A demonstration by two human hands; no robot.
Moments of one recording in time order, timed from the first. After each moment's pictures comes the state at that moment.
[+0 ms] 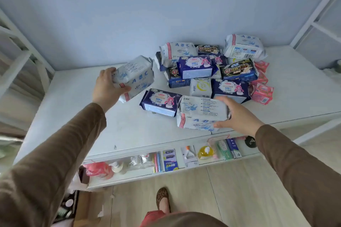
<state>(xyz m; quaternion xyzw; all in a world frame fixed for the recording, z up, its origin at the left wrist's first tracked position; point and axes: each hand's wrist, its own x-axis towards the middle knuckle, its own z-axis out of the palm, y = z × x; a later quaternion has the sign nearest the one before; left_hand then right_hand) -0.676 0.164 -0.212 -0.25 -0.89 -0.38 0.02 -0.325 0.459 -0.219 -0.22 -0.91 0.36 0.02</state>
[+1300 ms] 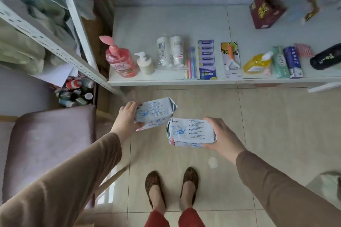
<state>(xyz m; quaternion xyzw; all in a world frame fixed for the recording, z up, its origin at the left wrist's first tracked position) -0.432 -0.168 -0.644 -0.27 -0.92 -0.19 -0.23 -0.199 0.107 -0.603 -0.23 -0.88 0.37 -0.17</state>
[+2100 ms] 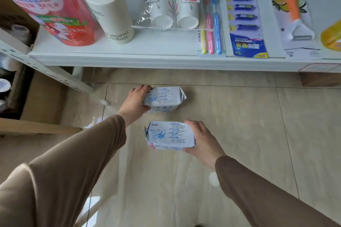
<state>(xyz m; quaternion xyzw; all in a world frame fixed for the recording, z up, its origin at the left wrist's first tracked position) -0.536 -0.059 -1.041 -0.29 -0.91 -0.21 -0.22 -0.294 0.113 -1.001 -0.20 -0.88 0.40 -0.16</state>
